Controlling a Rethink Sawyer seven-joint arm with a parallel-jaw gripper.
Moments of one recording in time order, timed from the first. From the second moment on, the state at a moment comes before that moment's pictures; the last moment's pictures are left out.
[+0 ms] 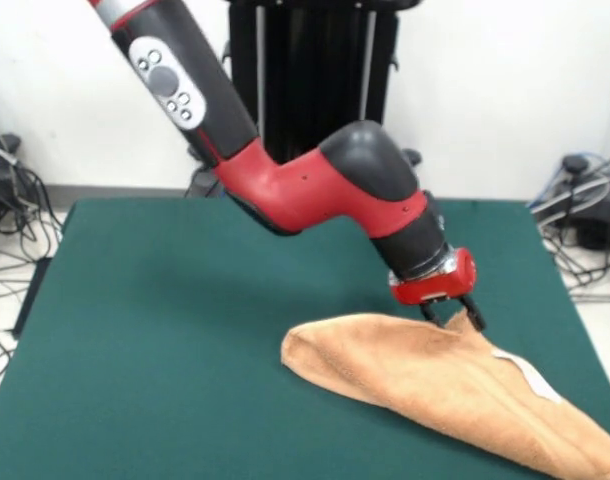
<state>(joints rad) -0.63 0.05 0.54 1.65 -0.49 -0.05 1.88</state>
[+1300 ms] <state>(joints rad) -0.48 -0.04 0.41 1.67 -0.34 -0.14 1.88</state>
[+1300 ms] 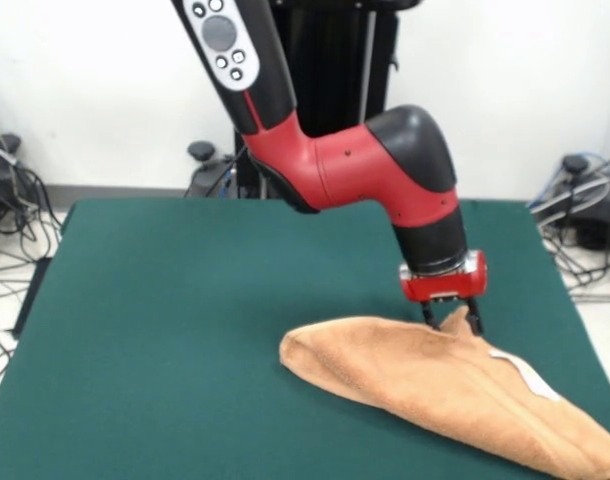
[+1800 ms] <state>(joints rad) -0.51 -0.01 0.39 1.69 -0.34 -0.20 1.88</state>
